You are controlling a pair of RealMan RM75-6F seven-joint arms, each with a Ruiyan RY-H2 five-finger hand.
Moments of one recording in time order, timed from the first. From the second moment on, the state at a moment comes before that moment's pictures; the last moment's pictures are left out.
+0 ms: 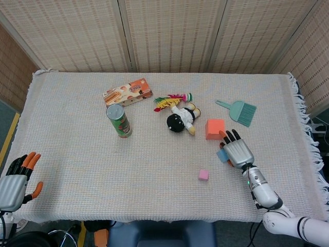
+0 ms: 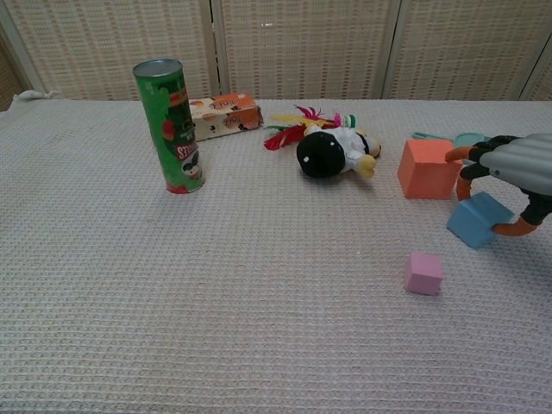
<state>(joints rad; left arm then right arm) -0.11 -1.11 -0.03 -1.61 1.50 1.45 0.05 0.58 -1.39 0.08 -1.44 -1.16 0.93 -0.54</state>
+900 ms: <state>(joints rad) -0.12 -1.09 0.00 -1.62 1.54 1.44 -0.02 0.74 -1.25 0.30 -1.74 -0.60 1.06 -0.70</state>
